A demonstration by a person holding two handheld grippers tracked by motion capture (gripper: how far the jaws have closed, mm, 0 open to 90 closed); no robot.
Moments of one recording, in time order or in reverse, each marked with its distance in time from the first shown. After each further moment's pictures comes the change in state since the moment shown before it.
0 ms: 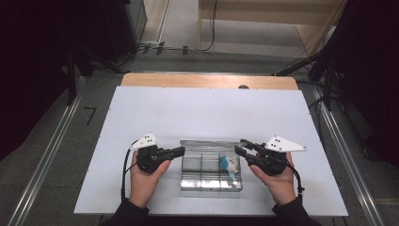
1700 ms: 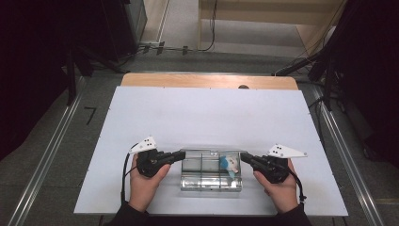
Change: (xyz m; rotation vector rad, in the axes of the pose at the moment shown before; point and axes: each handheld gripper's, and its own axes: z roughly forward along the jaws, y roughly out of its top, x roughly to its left) left arm -0.010 -0.005 -0.005 -0.009 -0.029 0.004; right arm -0.002 -0.027 -0.007 0.085 -0.008 0.110
